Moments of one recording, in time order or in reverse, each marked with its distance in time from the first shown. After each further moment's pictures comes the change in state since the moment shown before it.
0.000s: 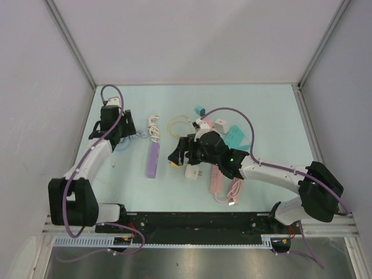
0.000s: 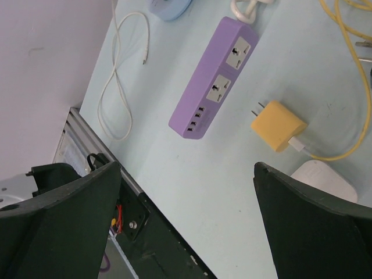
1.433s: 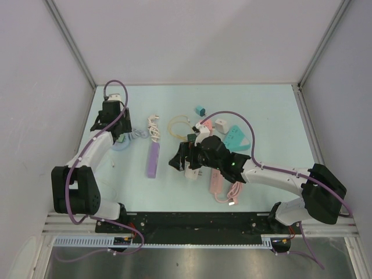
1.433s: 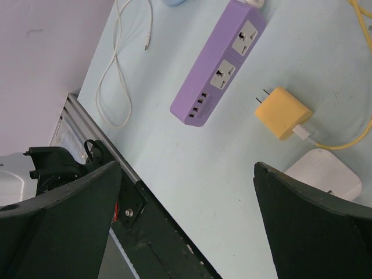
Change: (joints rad) left arm 0.008 0.154 0.121 -0.058 -0.143 0.135; right arm 0.036 -0.037 -0.050 0.013 -0.001 -0.024
